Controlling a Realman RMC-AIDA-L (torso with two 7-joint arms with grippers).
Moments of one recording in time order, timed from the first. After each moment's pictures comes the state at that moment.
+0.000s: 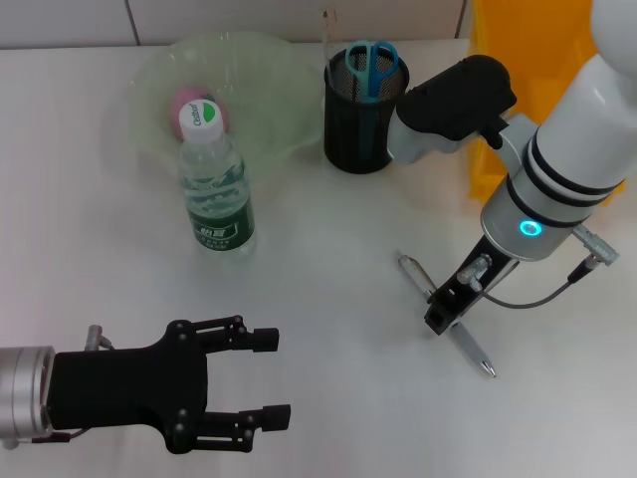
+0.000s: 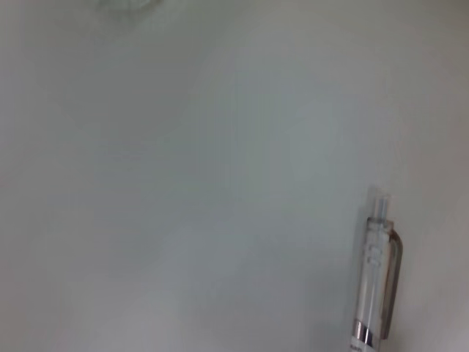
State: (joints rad) left arm -0.39 -2.03 0.90 0.41 1.89 1.79 -1.02; right arm 0.78 2.09 -1.69 -1.09 -2.56 -1.50 2.96
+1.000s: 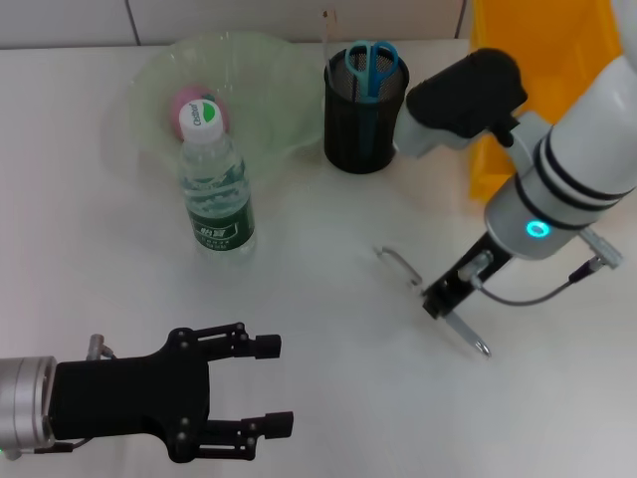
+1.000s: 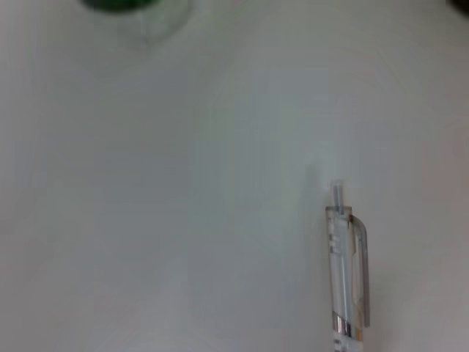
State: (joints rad) left arm -0.37 -2.04 0.90 0.41 1.89 1.79 -1.02; right arm 0.68 2.09 -1.68 -1.24 -2.56 -1.49 2.94
